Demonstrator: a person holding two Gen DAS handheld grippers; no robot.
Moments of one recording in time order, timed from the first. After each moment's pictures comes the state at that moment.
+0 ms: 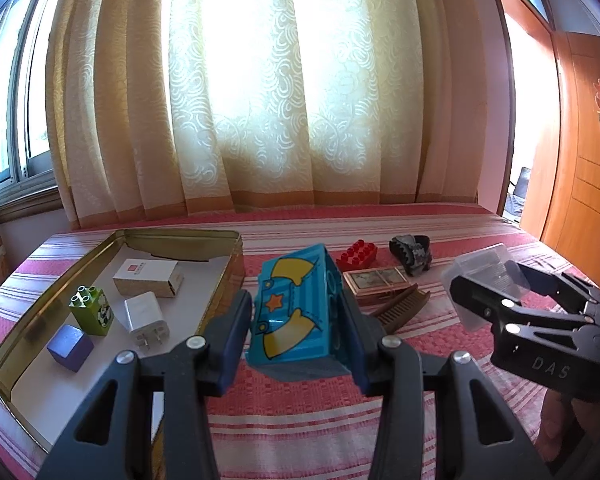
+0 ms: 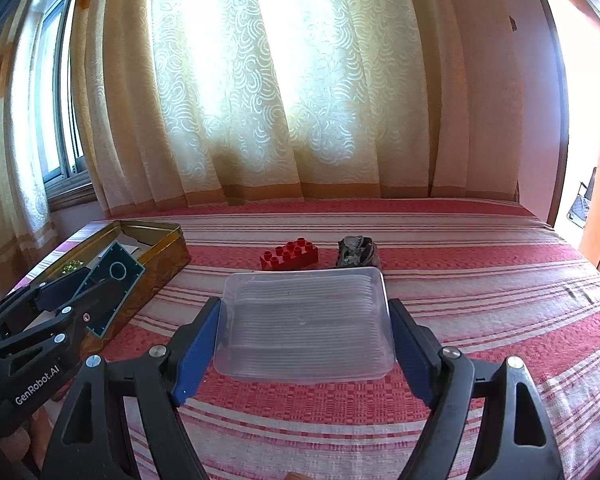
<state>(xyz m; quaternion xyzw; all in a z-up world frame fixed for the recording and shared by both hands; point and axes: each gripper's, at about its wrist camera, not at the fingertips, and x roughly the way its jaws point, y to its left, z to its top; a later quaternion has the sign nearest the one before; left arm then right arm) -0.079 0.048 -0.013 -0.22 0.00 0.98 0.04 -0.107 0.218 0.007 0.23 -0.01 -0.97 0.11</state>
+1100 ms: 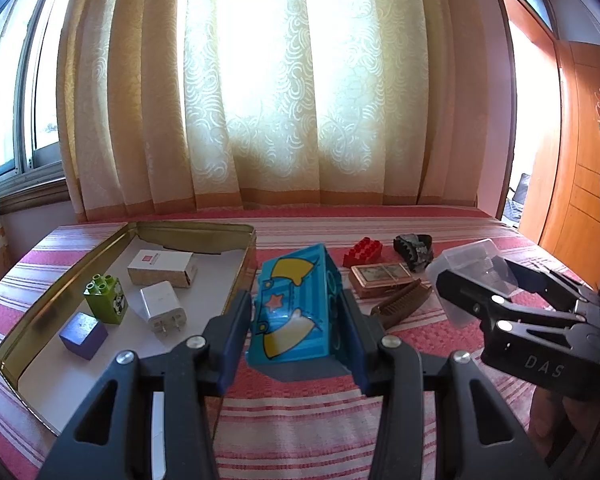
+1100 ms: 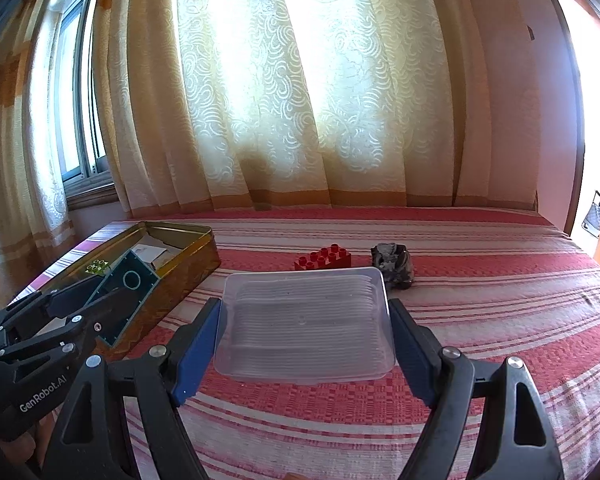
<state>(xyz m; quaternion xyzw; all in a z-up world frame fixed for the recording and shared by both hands) -0.065 0.031 -0.013 -0.22 -0.01 0.98 0.03 -0.099 0.200 0.008 0.22 0.00 -0.96 0.15</state>
